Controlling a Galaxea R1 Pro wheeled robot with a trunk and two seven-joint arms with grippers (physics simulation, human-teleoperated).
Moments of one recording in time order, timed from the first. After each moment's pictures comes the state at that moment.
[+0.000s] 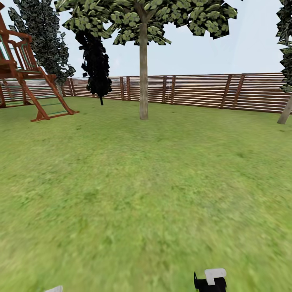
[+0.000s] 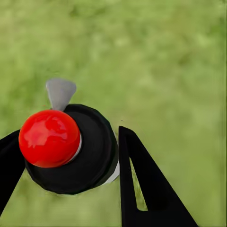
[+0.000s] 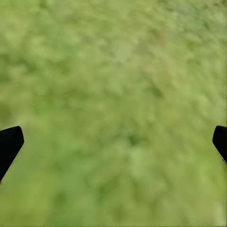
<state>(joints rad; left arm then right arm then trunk) -0.31 0.23 -0.32 -0.12 0.62 -0.42 0.00 -0.42 -0.01 -0.01 -0.07 0.19 -0.49 -0.24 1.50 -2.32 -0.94</state>
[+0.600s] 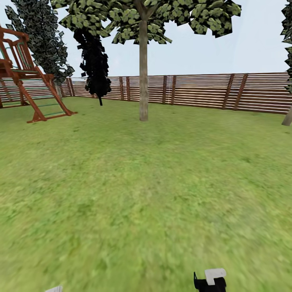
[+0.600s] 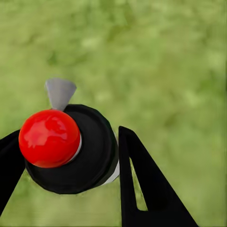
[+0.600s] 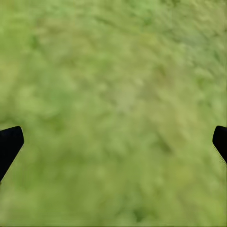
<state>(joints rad) -0.31 0.23 -0.32 -0.12 0.62 -0.41 0.00 -0.42 -0.01 -0.01 -0.07 0.19 -0.49 -0.24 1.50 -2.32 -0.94</state>
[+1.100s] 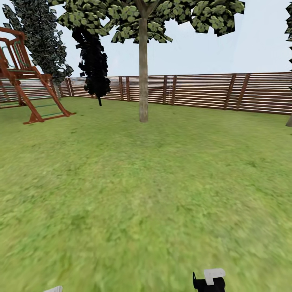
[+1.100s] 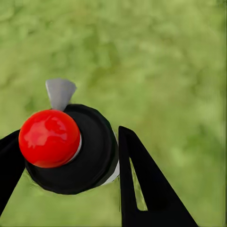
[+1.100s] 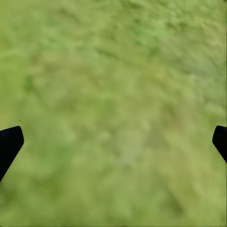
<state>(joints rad) -0.31 0.23 -0.32 -0.12 0.62 -0.42 0.00 -0.42 -0.01 -0.01 -0.07 0.19 -0.49 -0.24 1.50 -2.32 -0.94</state>
